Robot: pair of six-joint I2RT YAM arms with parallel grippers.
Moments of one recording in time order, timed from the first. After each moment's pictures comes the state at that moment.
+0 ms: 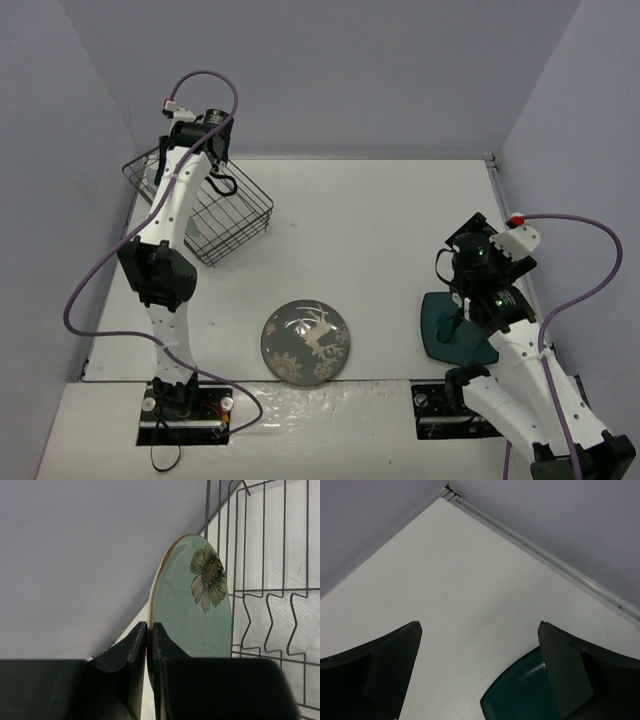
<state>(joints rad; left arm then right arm) -0.22 2.02 2.27 -1.42 -1.05 -0.48 0.32 0.78 0.75 -0.47 0.92 0.68</state>
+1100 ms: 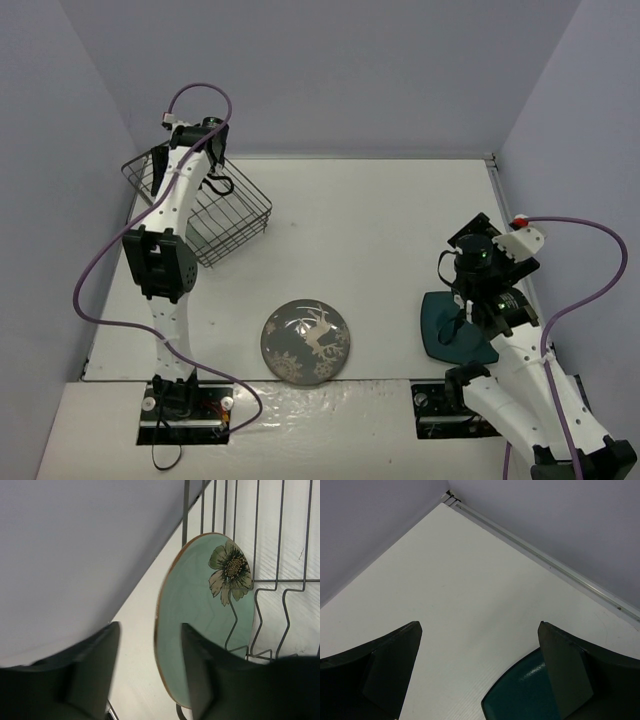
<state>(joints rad) -0.16 2.12 2.24 -1.39 -0.95 -0.51 0.32 0.76 0.75 -0.47 0.93 0.68</state>
